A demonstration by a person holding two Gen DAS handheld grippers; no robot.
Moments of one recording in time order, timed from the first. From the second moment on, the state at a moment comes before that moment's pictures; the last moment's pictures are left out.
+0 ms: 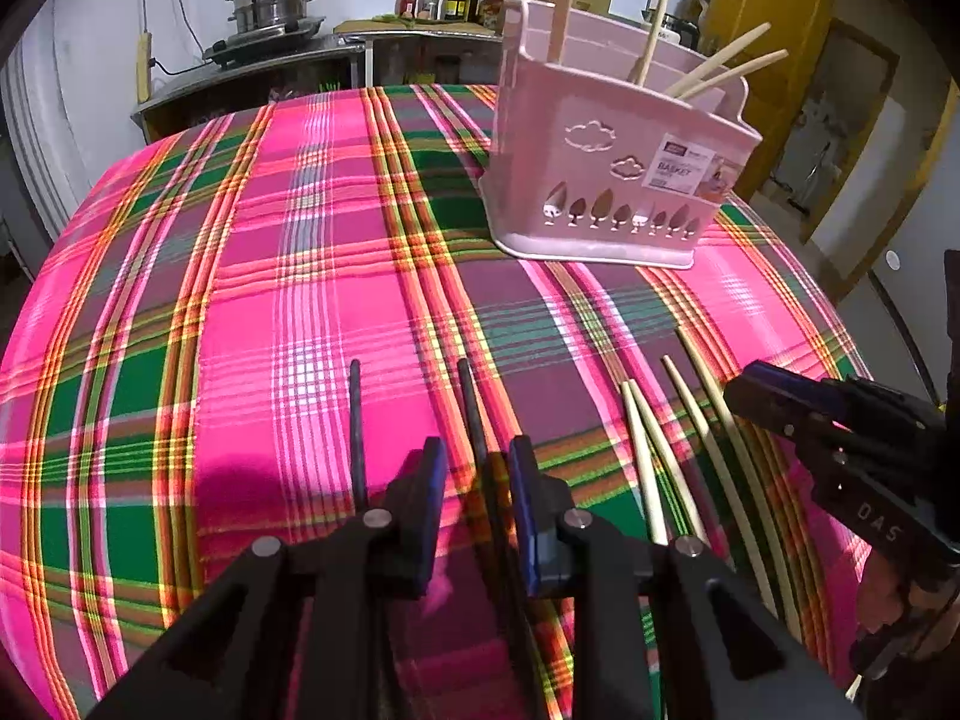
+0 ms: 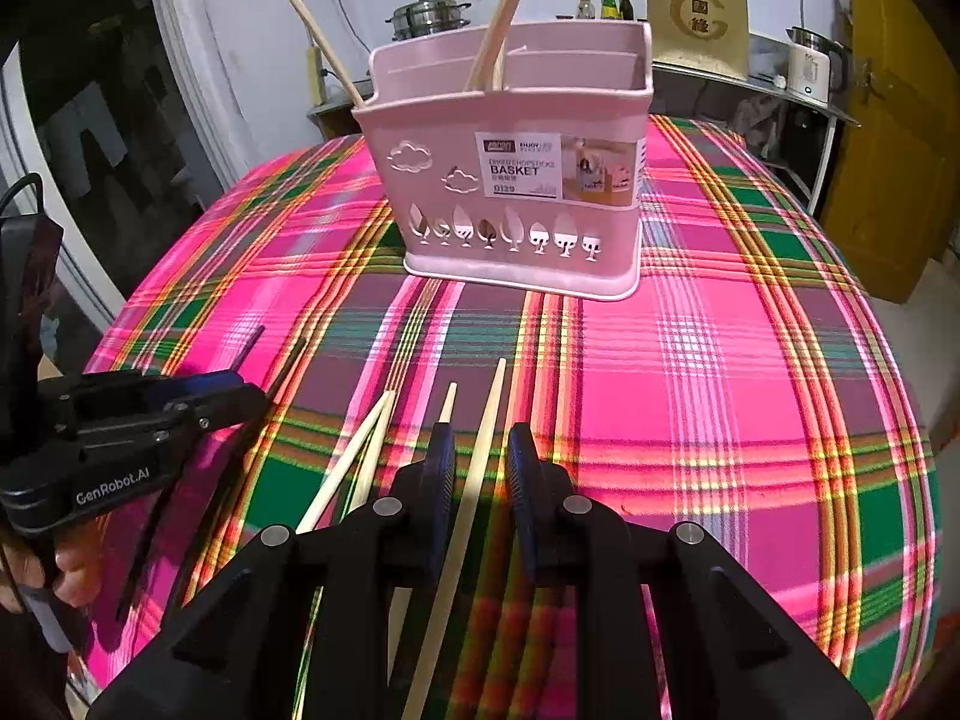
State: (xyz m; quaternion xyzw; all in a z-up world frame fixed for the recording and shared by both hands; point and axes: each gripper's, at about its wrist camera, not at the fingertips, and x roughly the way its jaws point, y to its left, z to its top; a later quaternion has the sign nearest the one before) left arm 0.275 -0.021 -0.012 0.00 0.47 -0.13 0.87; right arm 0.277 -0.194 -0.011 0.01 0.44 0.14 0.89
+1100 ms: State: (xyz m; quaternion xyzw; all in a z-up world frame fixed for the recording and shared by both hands) left arm 0.284 -0.035 -0.016 0.03 0.48 -0.11 0.87; right arm 0.297 -0.183 -0.019 -0.01 0.46 0.13 0.88
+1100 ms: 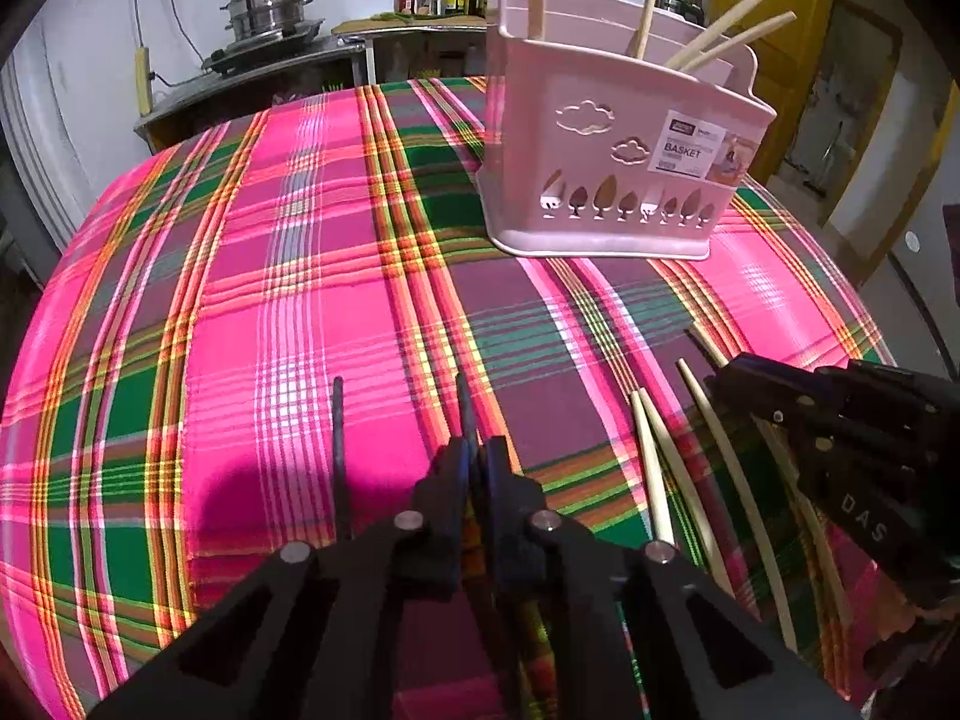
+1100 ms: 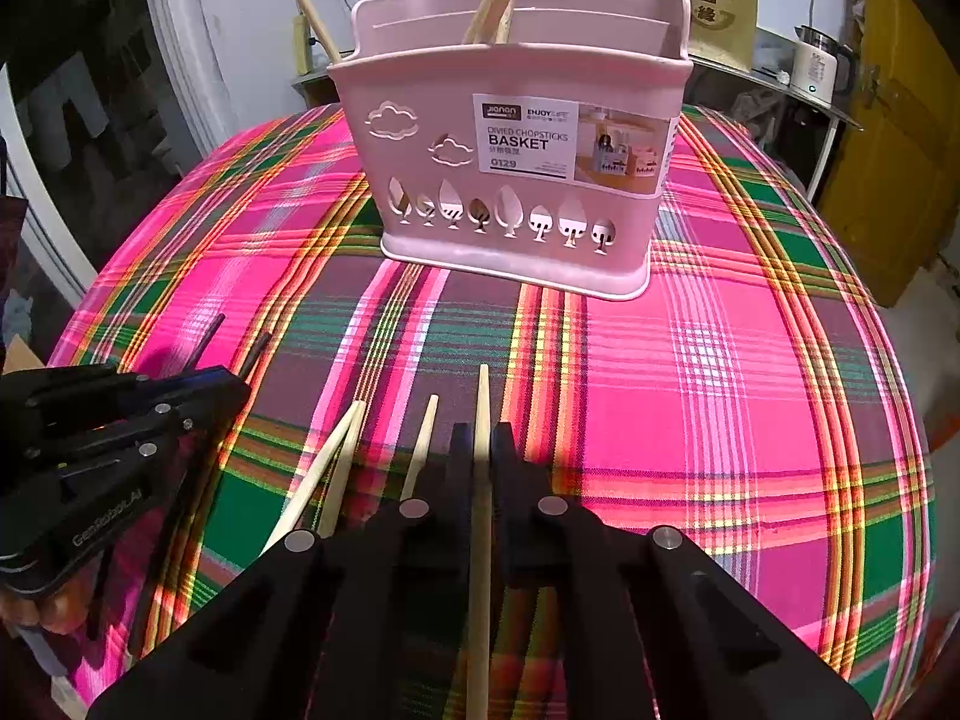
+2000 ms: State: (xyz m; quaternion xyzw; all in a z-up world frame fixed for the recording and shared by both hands) left arm 0.240 -0.014 0.123 -0.01 0.35 -0.14 0.92; right arm 0.252 -0.207 0.094 0.03 0.34 0.16 0.93
